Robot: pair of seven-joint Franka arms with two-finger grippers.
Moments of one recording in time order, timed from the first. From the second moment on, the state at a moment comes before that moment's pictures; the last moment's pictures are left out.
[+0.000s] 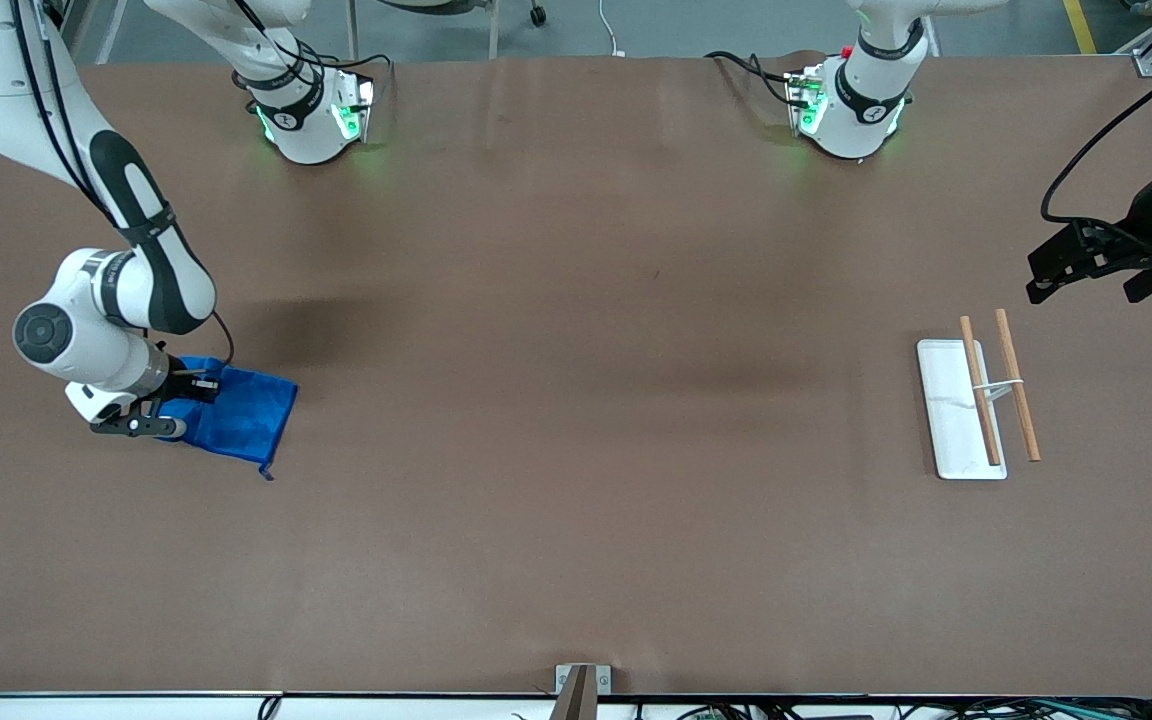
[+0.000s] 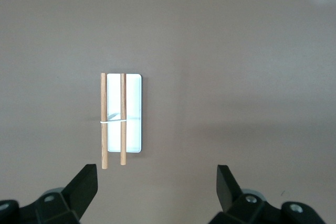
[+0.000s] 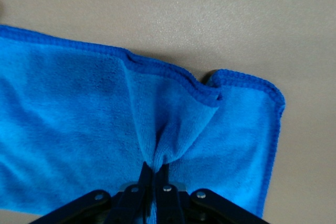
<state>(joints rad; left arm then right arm) 0.00 0.06 -0.09 -1.47 0.03 1.61 -0.08 -0.13 0.47 -0.06 -2.06 -0.05 2.41 -0.11</state>
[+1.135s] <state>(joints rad) 0.00 0.06 -0.10 -1.47 0.02 1.59 -0.08 -0.06 0.31 0.25 -1.82 0.32 2.02 -0.06</state>
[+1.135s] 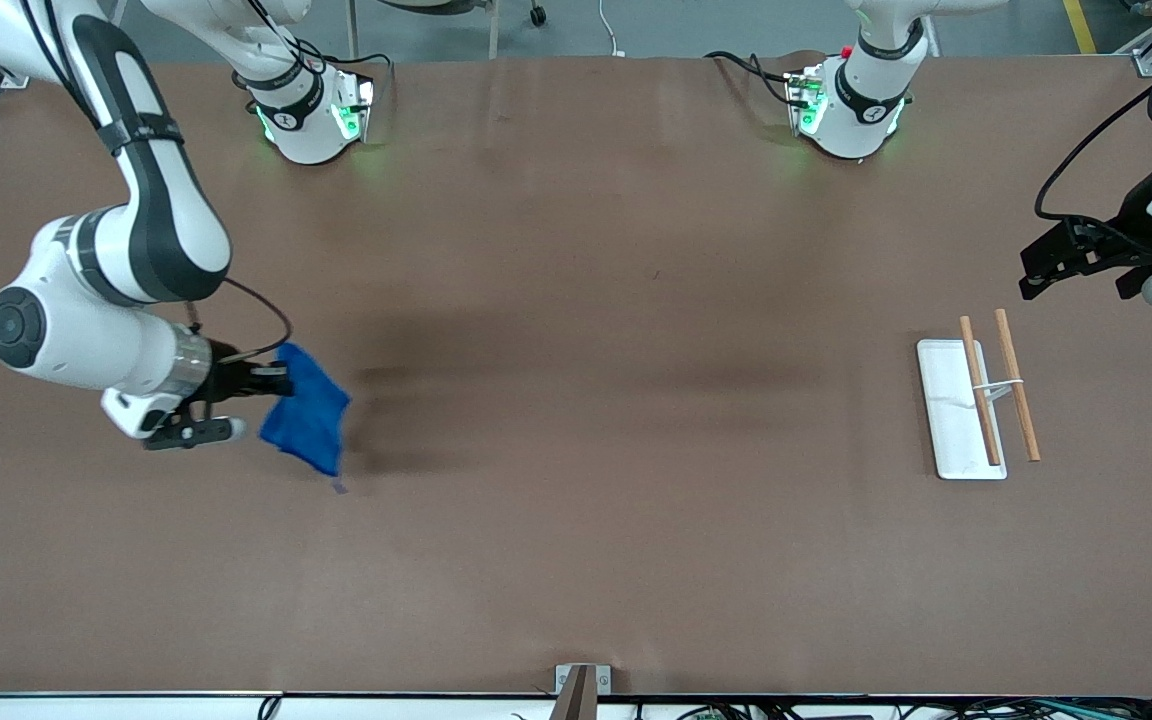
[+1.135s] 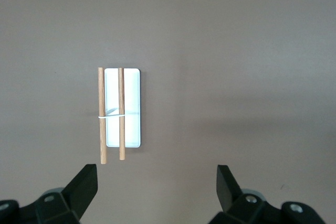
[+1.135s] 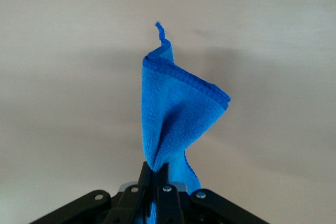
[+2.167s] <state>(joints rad) -0.01 0.07 0.00 -1.83 -0.76 1.54 0.25 0.00 0.35 0.67 -1.81 1.25 2.33 -0.07</state>
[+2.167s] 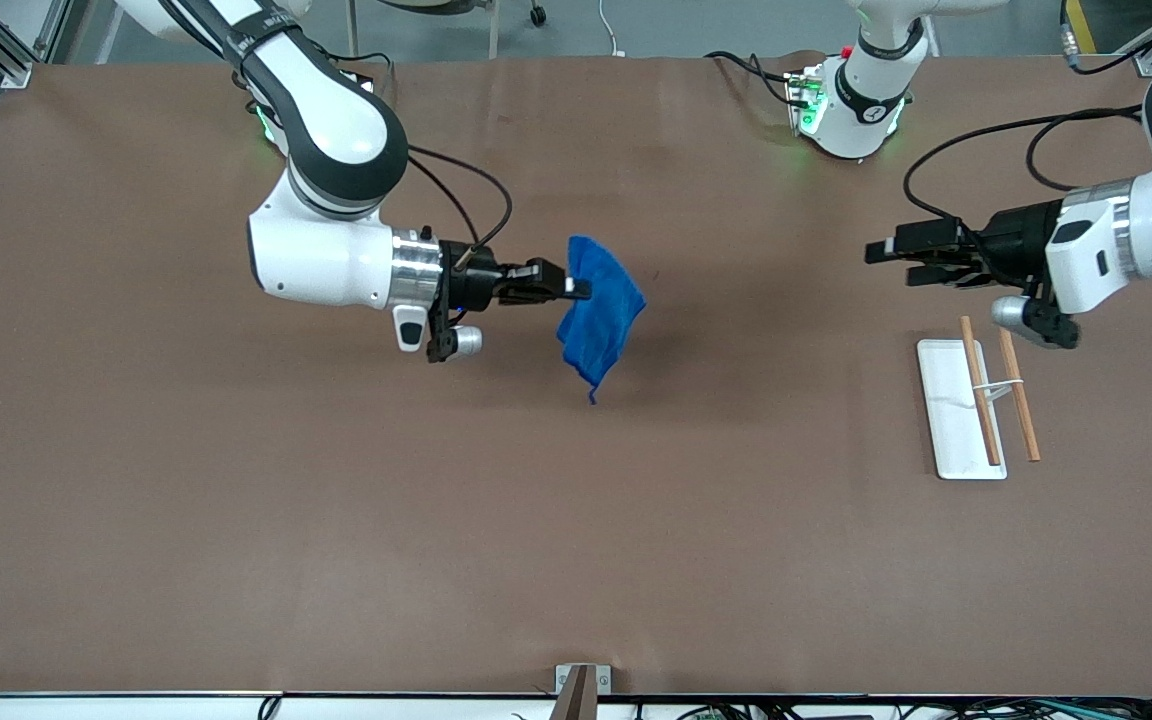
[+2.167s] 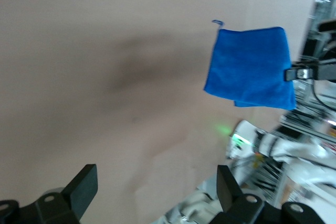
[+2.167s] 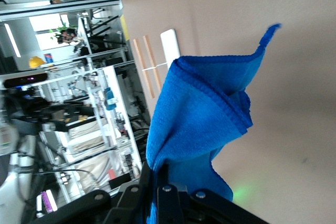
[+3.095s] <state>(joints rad) -0.05 0.10 -0.05 -2.27 -1.52 1.61 0.61 0.04 0.37 0.70 -1.80 1.65 2.34 -0.38</state>
